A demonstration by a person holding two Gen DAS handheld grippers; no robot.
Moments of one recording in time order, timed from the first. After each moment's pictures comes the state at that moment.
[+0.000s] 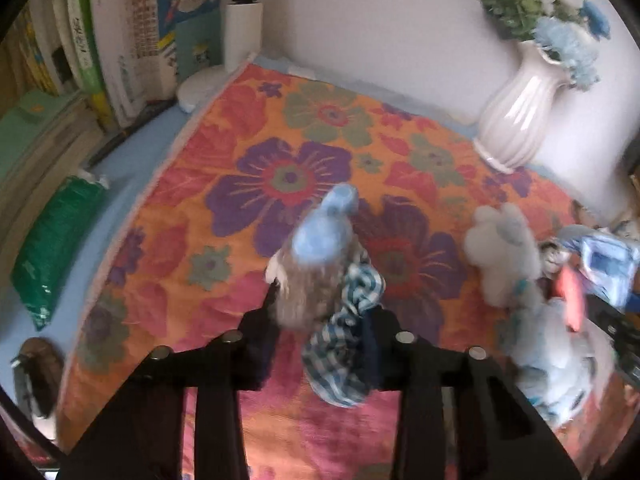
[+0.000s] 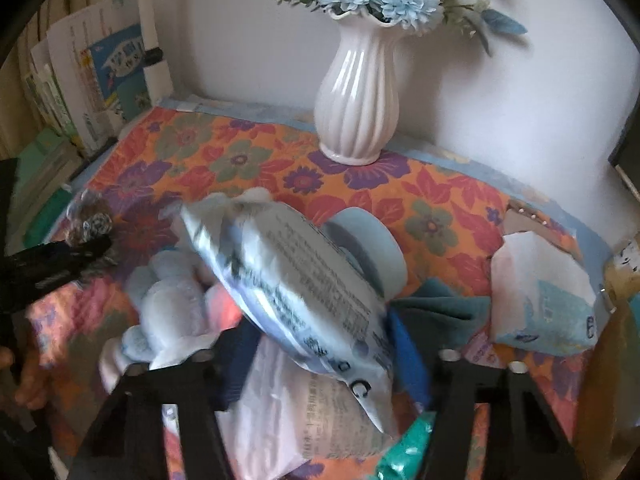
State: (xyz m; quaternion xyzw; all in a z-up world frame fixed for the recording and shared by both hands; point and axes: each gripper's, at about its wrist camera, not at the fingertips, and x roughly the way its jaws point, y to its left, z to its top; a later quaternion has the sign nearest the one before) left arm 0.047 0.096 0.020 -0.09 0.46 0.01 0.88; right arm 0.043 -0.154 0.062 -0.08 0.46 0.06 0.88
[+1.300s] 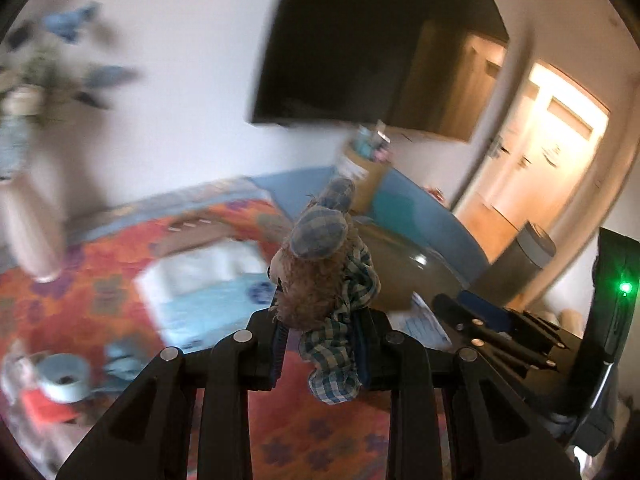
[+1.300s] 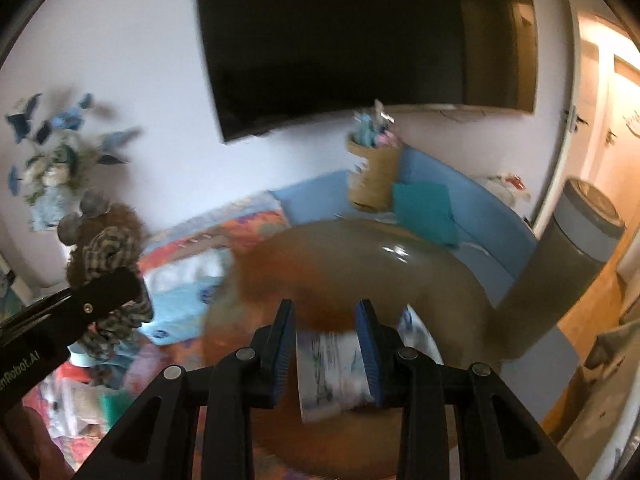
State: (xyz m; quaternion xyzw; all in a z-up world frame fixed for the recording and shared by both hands) left arm 0.004 -0.325 0.146 0.01 0.37 -0.40 0.84; right arm -0.105 -0.464 0.149 0.13 0.37 -0.24 0.89
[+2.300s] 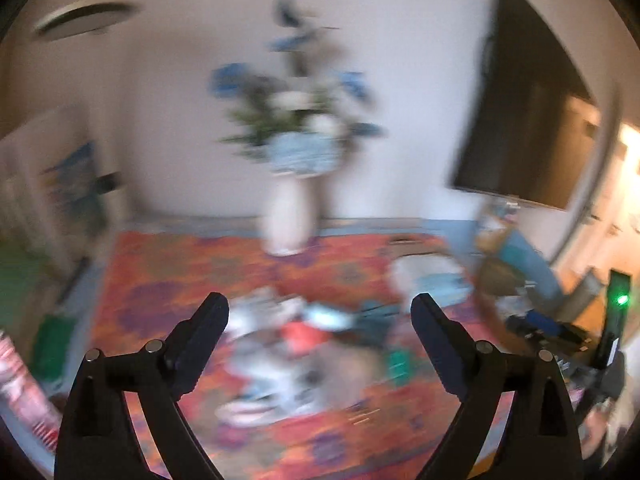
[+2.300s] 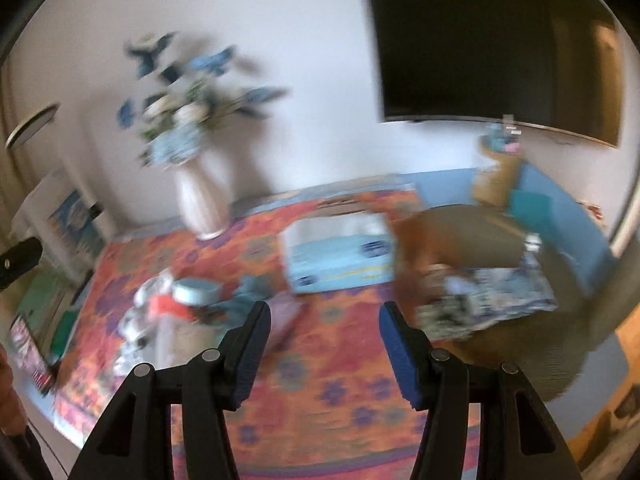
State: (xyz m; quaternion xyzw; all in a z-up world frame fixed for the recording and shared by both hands) left arm -0.059 -0.024 0.195 -0.03 0.32 -0.14 0.94; right arm -0.105 -0.325 0.160 0.09 0.37 -0.05 0.92
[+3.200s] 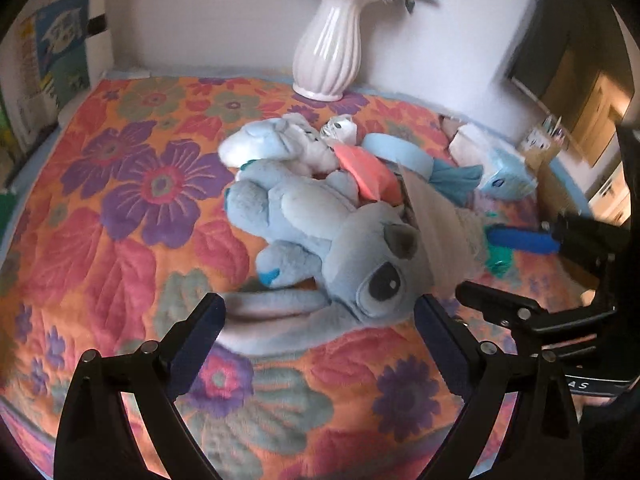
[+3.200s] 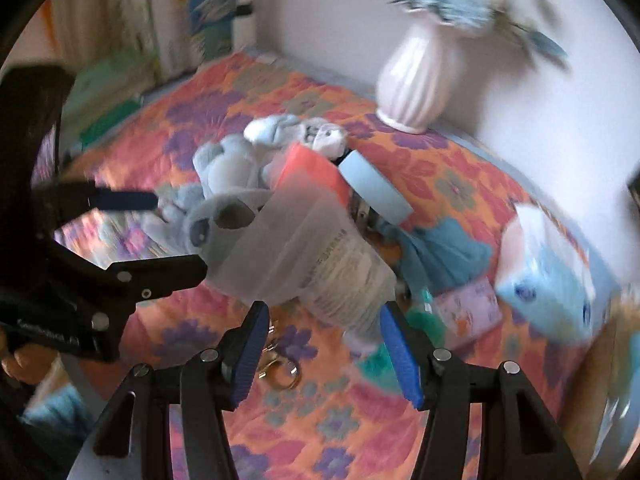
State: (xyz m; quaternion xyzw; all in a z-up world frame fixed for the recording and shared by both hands) left arm -0.025 -0.028 0.021 -0.04 0.45 -0.16 0.88; right arm -0.035 -0.170 0.050 -0.18 0.48 0.18 0.84
